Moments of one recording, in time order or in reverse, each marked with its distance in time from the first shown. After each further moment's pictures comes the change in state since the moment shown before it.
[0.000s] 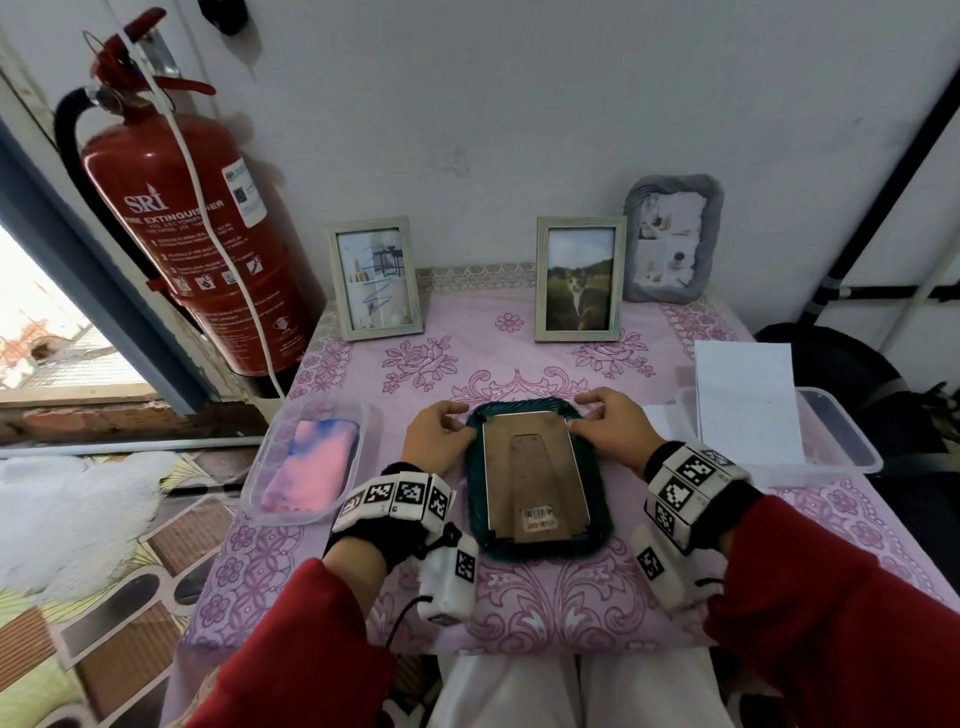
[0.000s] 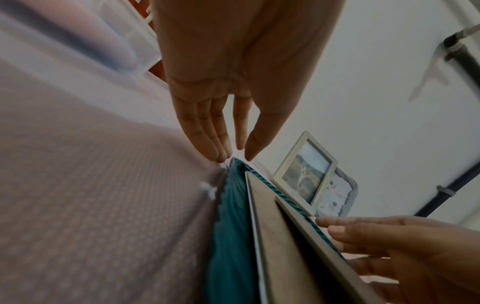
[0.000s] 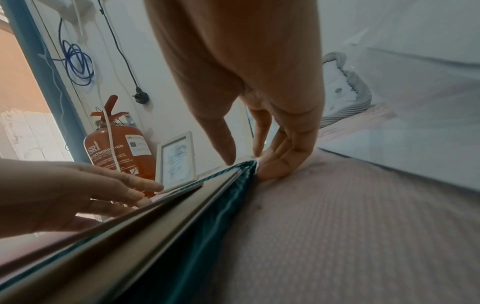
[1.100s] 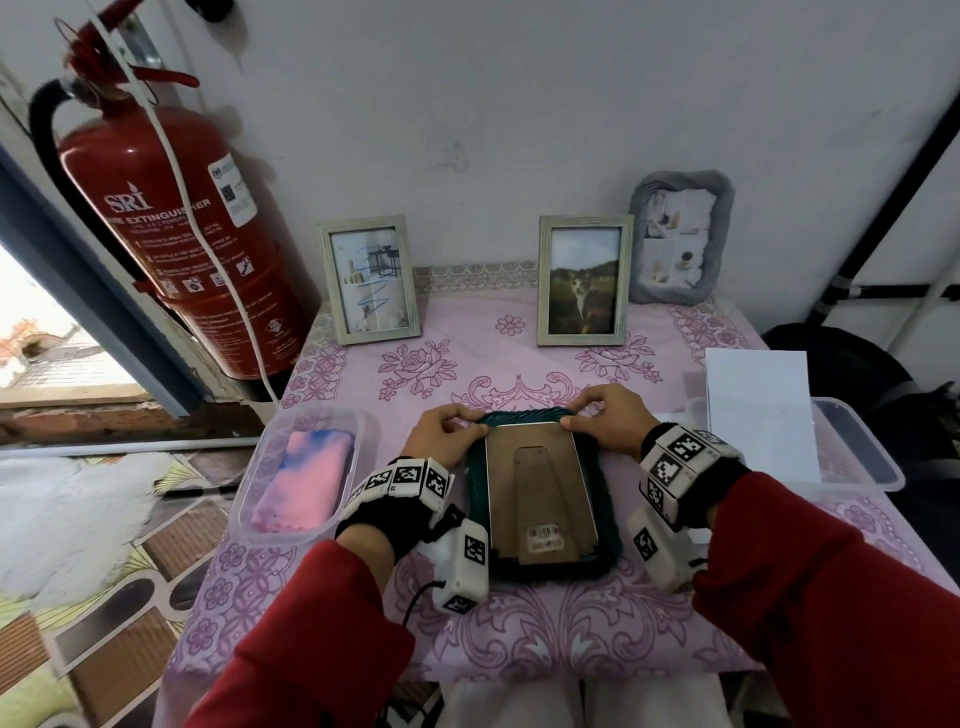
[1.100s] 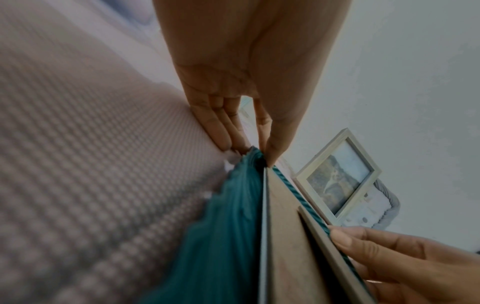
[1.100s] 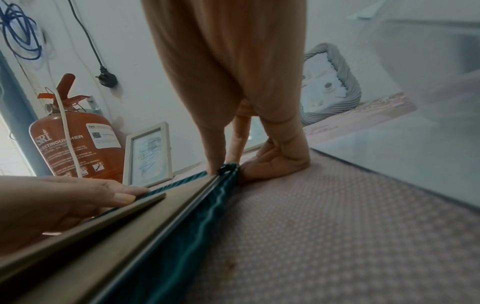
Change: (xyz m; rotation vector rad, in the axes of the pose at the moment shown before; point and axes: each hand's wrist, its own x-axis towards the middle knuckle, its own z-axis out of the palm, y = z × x) left_hand 0.034 -0.016 0.011 -0.082 -0.060 -0.010; right_hand 0.036 0.004 -0.003 -0.177 -0.063 -0.058
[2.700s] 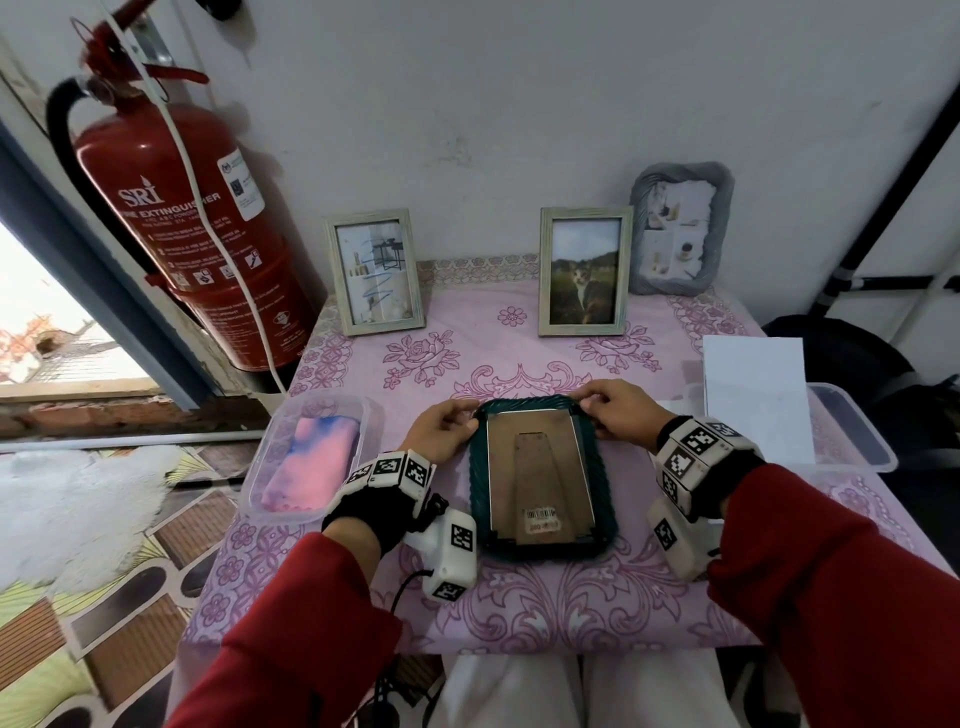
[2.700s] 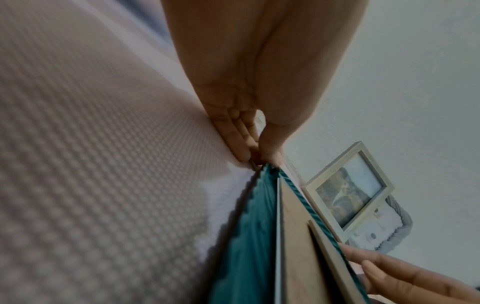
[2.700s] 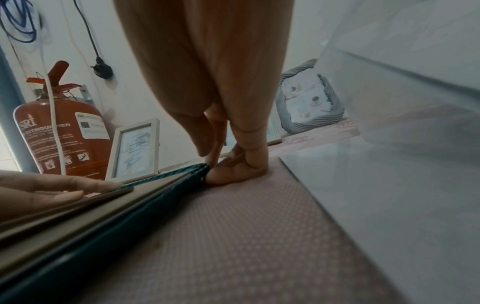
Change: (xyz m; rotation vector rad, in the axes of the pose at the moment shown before) left_hand -0.024 0.014 -0.012 0.071 -0.170 0.051; right_hand -0.019 -0.008 -0.009 0.233 -0.138 0.096
